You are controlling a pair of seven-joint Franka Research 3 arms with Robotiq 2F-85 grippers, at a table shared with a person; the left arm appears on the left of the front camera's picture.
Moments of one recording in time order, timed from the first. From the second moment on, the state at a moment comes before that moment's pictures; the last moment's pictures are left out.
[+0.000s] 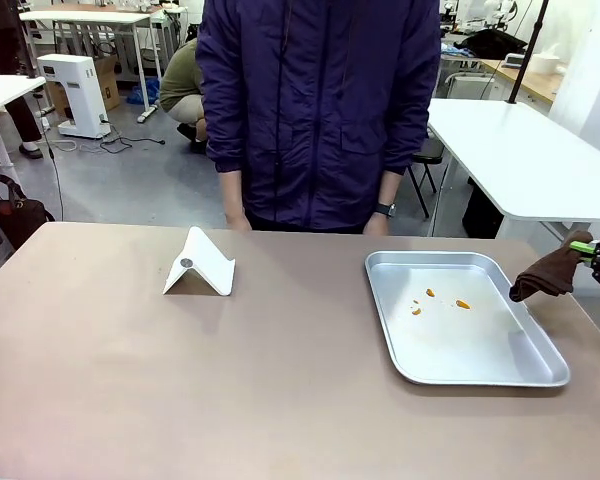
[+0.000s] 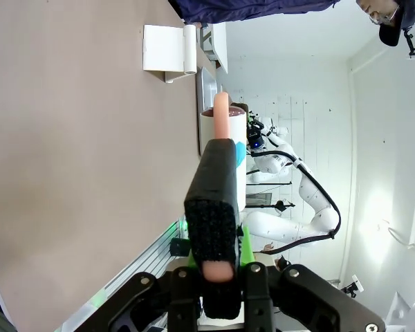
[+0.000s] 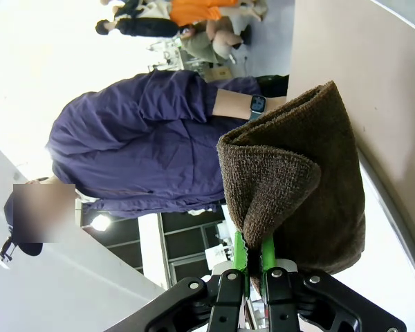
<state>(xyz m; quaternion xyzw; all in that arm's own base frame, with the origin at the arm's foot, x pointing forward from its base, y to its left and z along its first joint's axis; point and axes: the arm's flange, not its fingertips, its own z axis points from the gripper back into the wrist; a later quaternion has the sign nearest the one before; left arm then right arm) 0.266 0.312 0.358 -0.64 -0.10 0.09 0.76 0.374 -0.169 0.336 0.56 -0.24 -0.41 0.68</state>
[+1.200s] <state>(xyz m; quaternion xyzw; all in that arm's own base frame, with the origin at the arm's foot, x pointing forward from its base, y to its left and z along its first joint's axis) 0.266 0.311 0.357 -0.64 -0.10 0.09 0.76 0.457 -0.082 0.411 0.42 -0.21 -0.14 0.87</state>
